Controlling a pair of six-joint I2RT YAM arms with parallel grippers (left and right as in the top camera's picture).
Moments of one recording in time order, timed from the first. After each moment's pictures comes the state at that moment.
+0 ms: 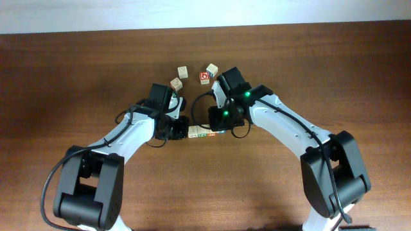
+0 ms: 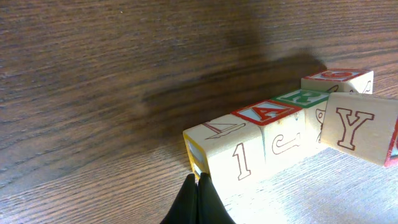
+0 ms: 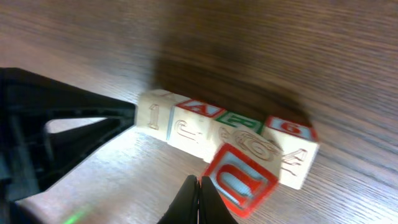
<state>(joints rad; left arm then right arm) -0.30 1.81 1.06 -0.52 0.35 -0.23 0.48 1.89 1.35 -0.70 -0.38 0.31</state>
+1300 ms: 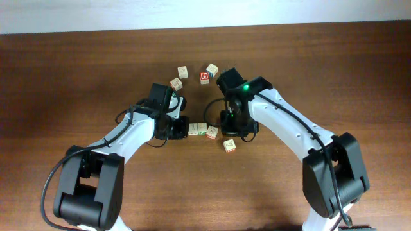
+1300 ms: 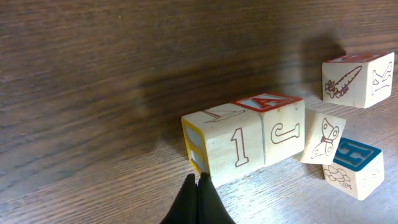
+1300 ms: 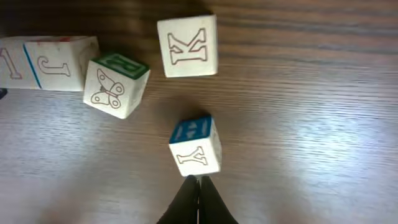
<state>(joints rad) -0.29 1.81 1.06 -0.51 0.35 -0.23 0.49 1.90 1.45 -1.09 -0.13 0.51</state>
